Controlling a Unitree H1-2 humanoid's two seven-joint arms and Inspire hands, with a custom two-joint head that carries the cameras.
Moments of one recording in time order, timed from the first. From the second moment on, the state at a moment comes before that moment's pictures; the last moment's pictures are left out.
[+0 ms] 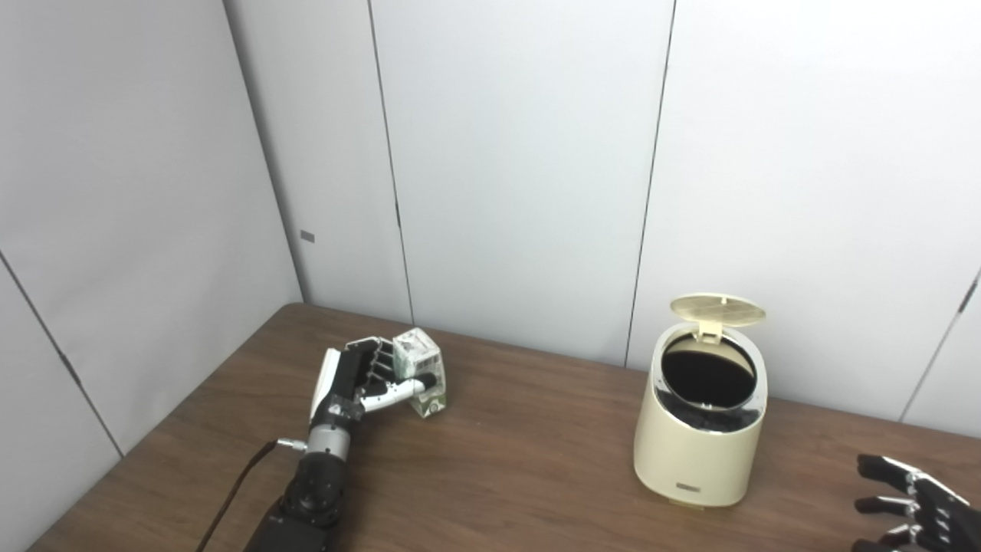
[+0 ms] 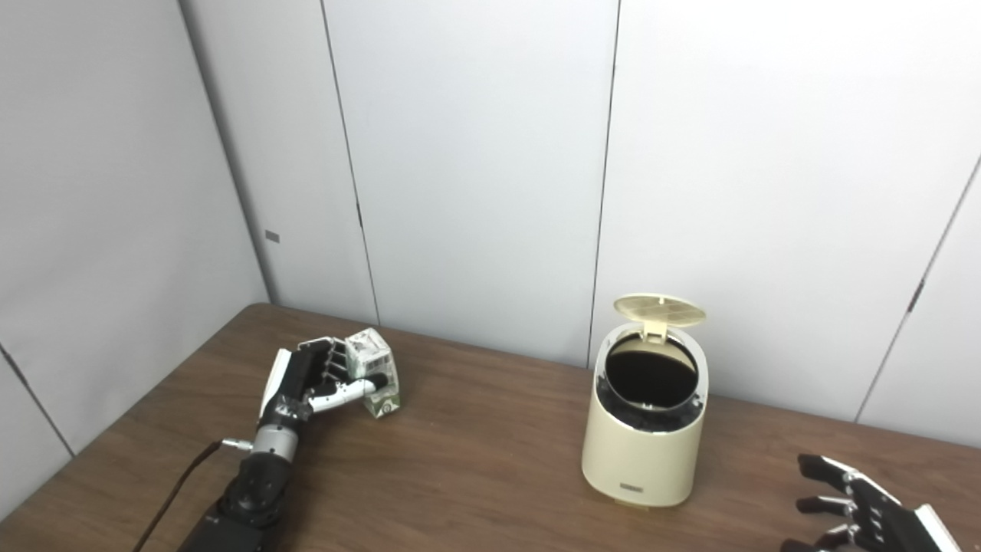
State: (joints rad) left arm -0.44 0.37 0.15 0.65 0.10 -0.33 0.21; right arm -0.28 -0.35 -0.02 0.16 -0.07 -0.04 0.23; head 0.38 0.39
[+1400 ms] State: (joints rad) left arm -0.41 0.10 0.03 0.00 0.10 -0.10 0.05; right arm -0.28 -0.31 0.03 0.09 -0.15 0.02 0.18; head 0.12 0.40
